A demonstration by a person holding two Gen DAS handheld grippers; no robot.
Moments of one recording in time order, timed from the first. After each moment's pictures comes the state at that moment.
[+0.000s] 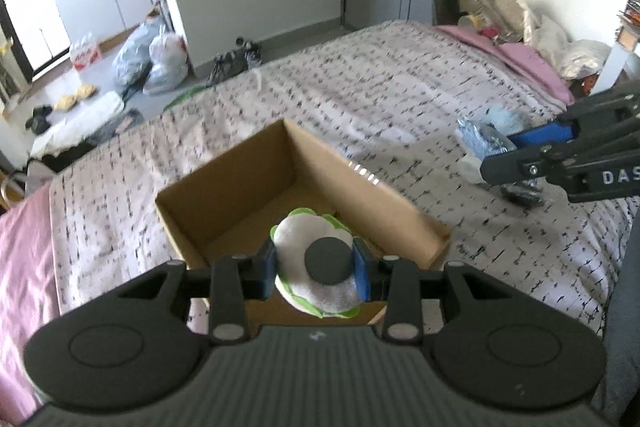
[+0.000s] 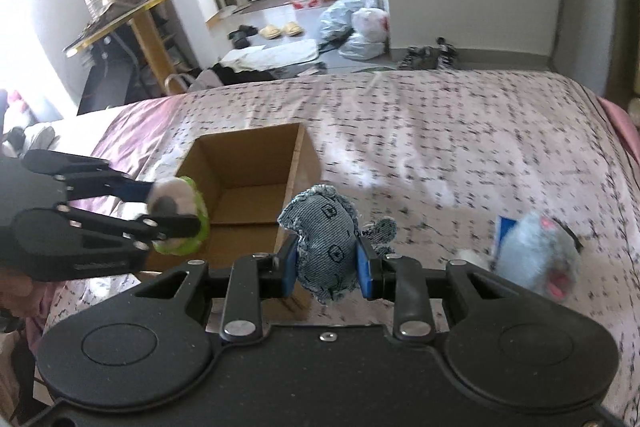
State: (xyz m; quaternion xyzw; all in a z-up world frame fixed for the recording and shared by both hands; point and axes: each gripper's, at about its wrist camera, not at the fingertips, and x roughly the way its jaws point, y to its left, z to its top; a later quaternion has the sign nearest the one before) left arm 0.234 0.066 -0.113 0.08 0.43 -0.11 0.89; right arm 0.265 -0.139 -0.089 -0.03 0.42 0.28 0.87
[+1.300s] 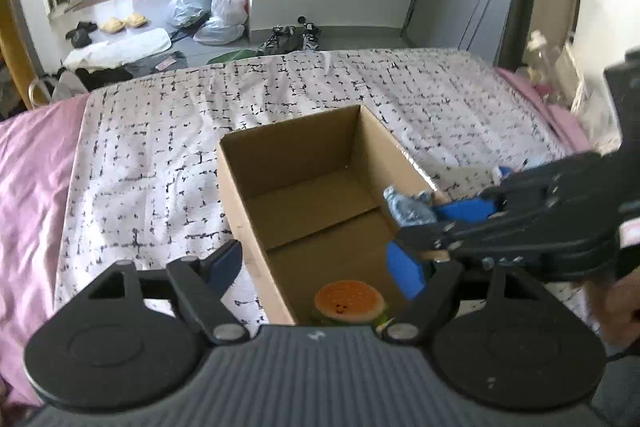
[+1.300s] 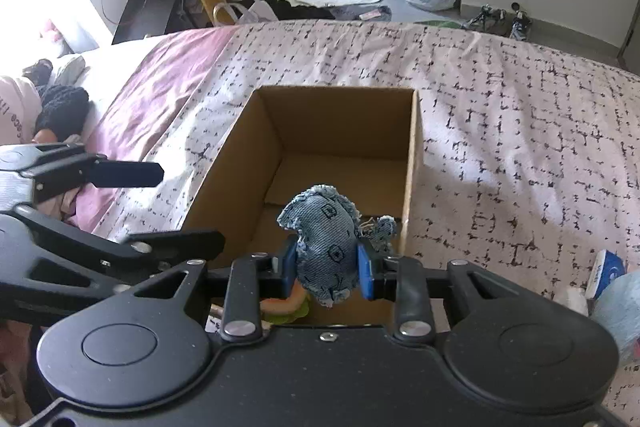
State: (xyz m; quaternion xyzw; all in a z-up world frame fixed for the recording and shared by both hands) left arm 0.223 0.122 -0.103 -0.06 0.45 -0.03 0.89; right arm 0.292 -0.047 -0.118 -0.08 0.49 0.33 0.80
